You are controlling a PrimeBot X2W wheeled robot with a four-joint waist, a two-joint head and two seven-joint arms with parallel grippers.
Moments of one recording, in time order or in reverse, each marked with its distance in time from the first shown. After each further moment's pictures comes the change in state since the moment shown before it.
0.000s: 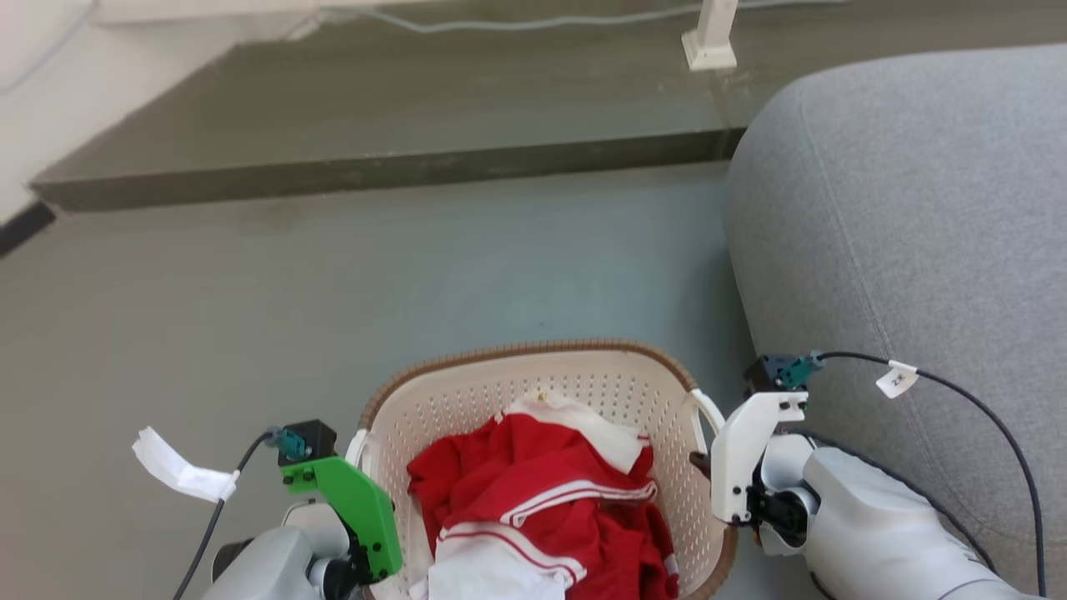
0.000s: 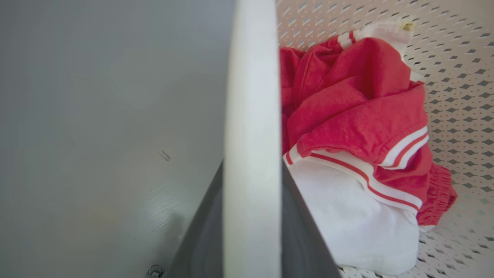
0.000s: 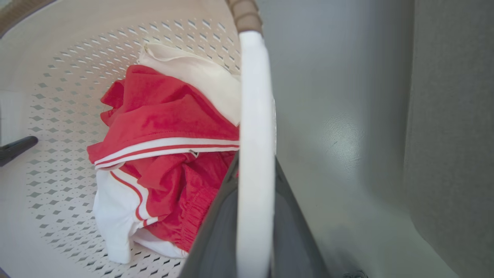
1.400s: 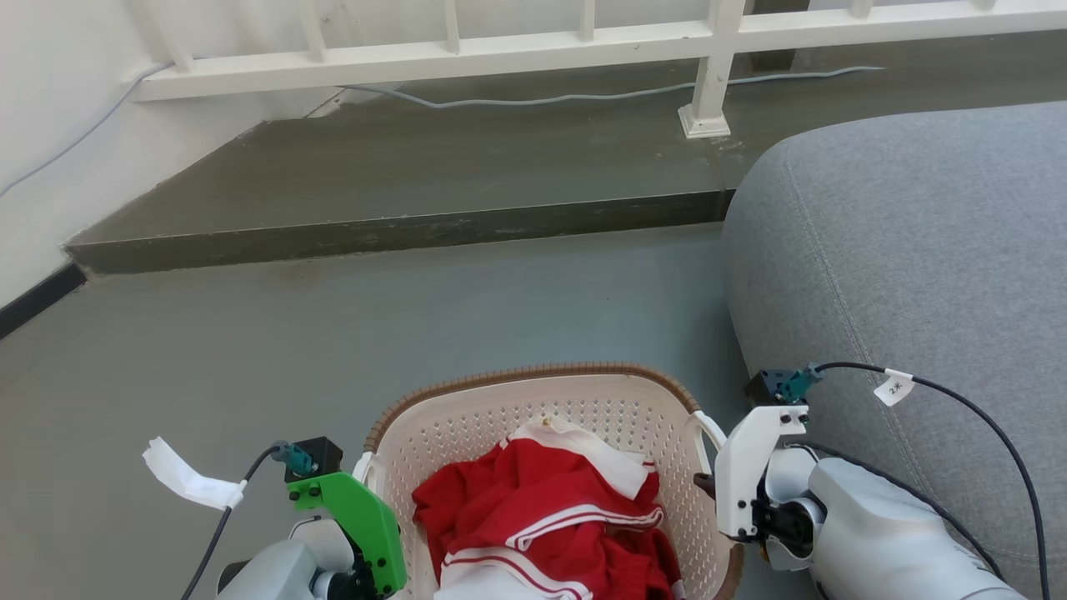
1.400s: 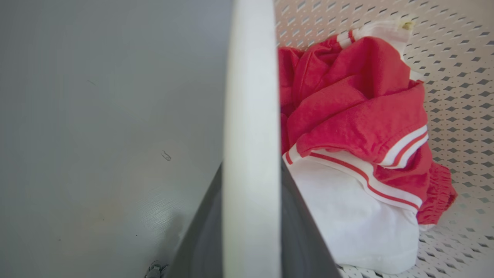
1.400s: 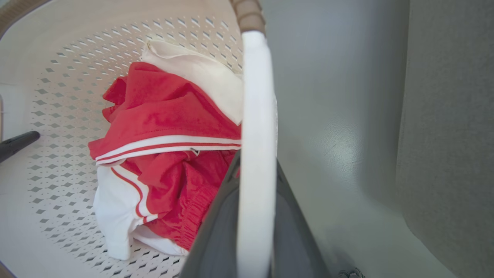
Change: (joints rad) left arm 0.028 0.005 -0.071 0.000 -0.076 0.012 0.046; right arm 0.029 -0.026 0.069 -0.037 0.068 -0.007 0.061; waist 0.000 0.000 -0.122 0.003
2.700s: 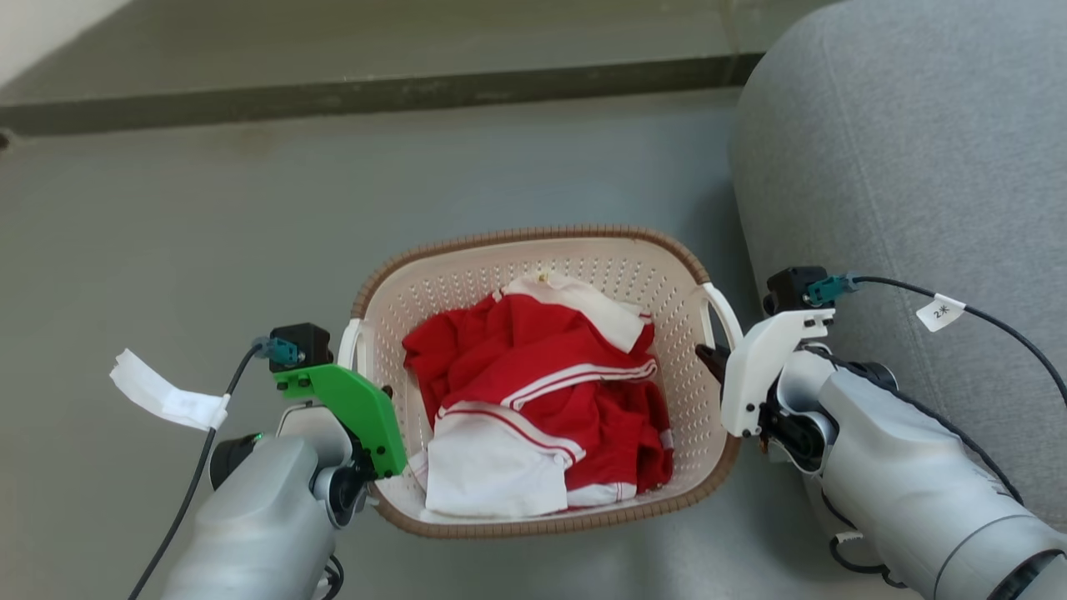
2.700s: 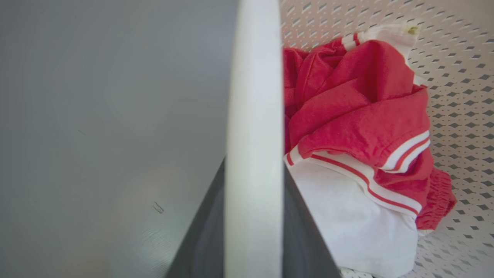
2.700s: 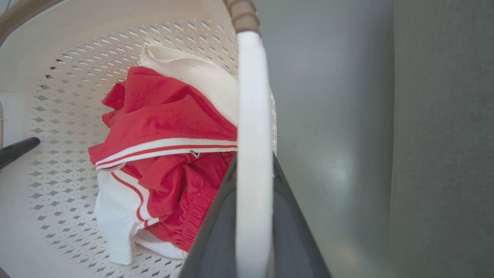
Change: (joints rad) left arm -0.171 -0.002 -0.026 -0.016 -0.014 0.040 -0.141; right arm -0.134 -0.045 0.009 -0.050 0.008 0.000 -0.174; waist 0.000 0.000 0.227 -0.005
